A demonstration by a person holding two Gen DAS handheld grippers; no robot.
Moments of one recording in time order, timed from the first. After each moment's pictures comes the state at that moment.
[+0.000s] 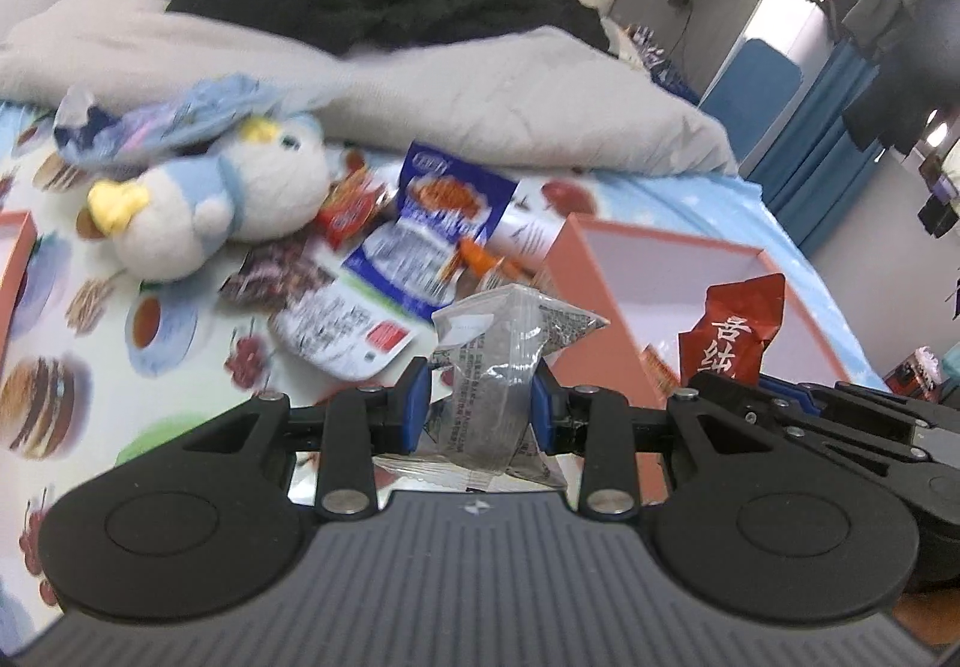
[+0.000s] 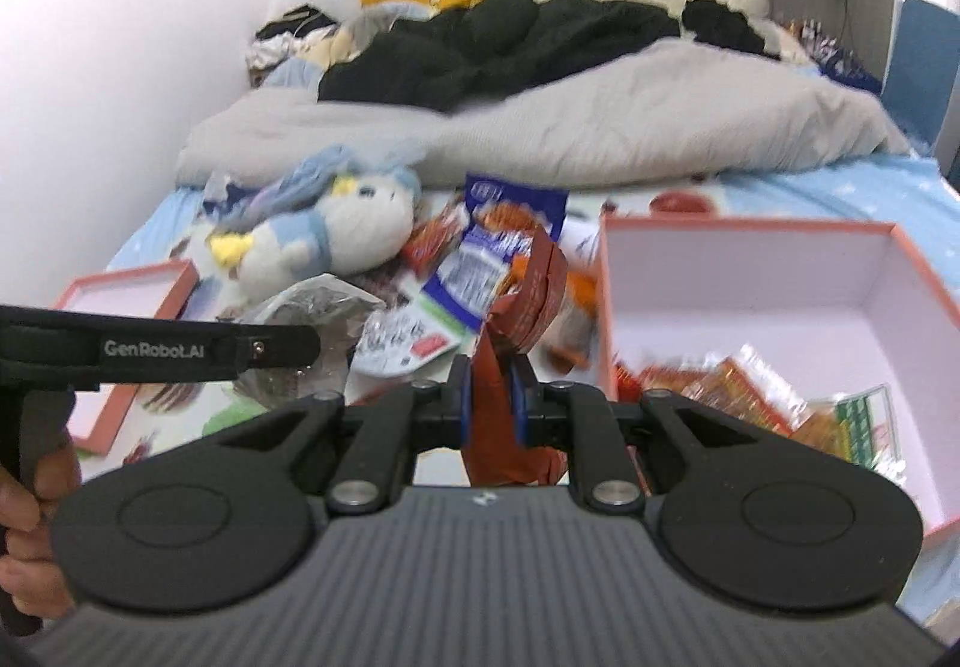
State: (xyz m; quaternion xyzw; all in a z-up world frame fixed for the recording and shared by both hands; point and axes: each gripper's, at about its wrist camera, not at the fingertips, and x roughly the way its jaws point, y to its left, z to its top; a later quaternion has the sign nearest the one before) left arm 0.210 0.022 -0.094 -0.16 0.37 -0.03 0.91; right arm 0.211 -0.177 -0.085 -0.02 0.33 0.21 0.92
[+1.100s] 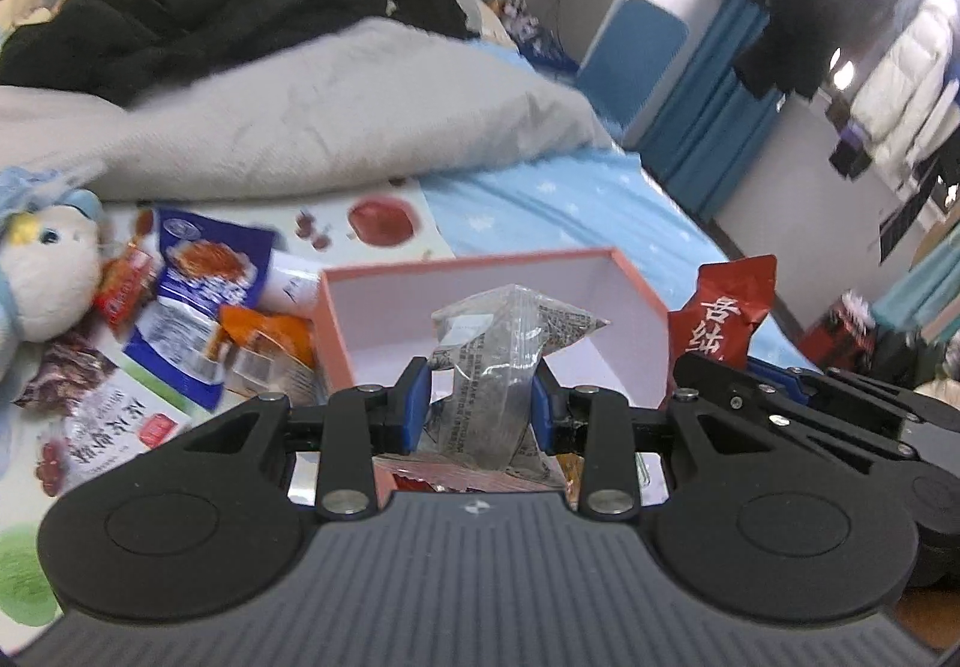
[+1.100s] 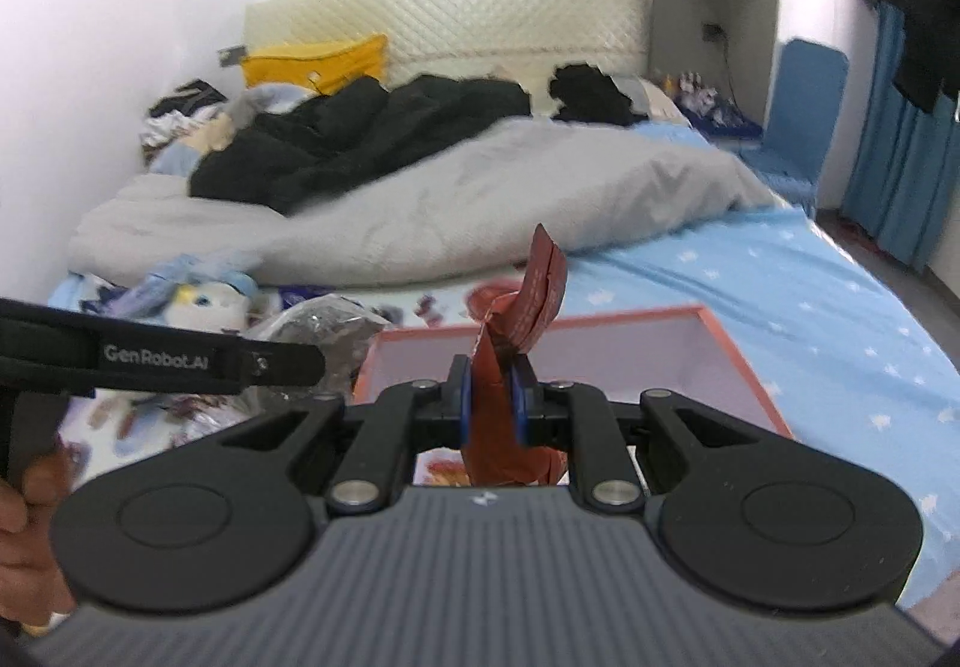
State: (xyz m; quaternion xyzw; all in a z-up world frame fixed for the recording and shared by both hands) left arm 0.303 -0.124 -0.061 -0.12 0.38 -0.15 0.90; right arm 0.254 -0.294 -0.058 -0.01 0.29 0.10 0.95
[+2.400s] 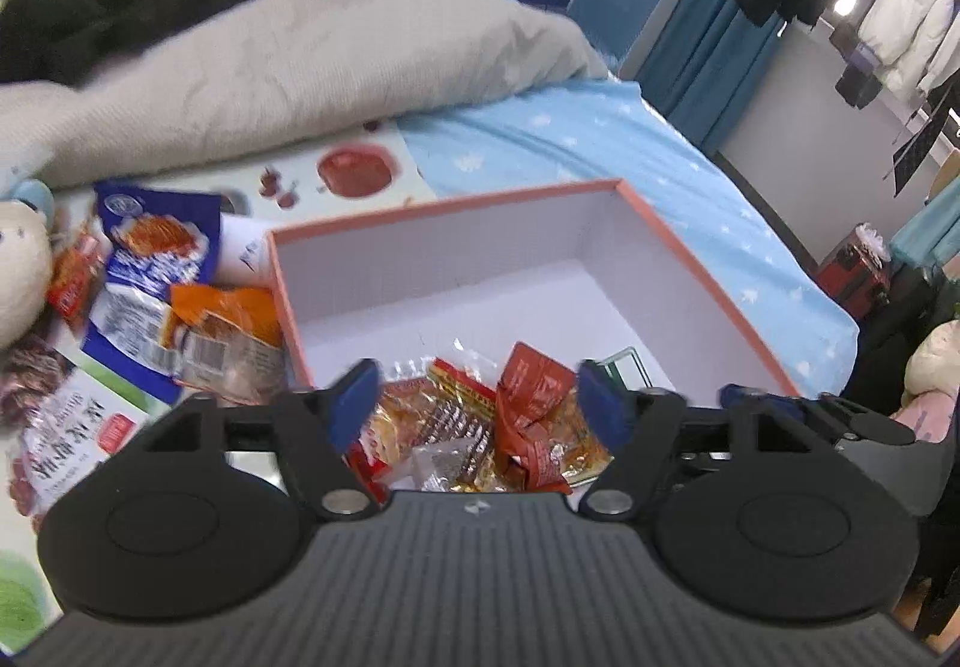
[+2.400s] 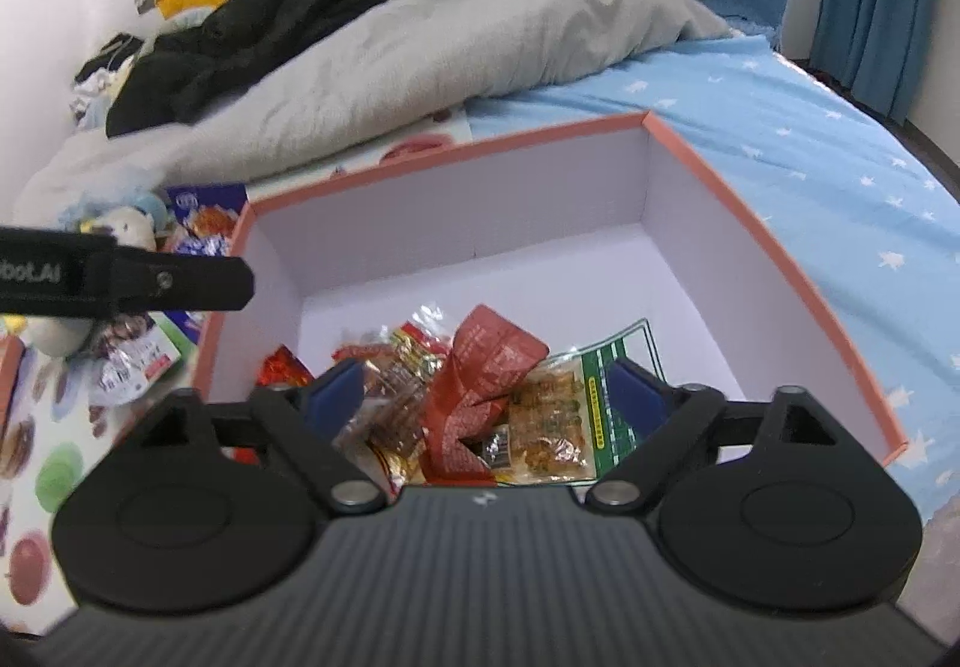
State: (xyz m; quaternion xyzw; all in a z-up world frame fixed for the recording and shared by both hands) left arm 0.338 -0.160 -0.095 -0.08 0.42 -0.16 0.89; right arm 0.282 -0.336 -0.128 0.04 0.39 0.06 0.92
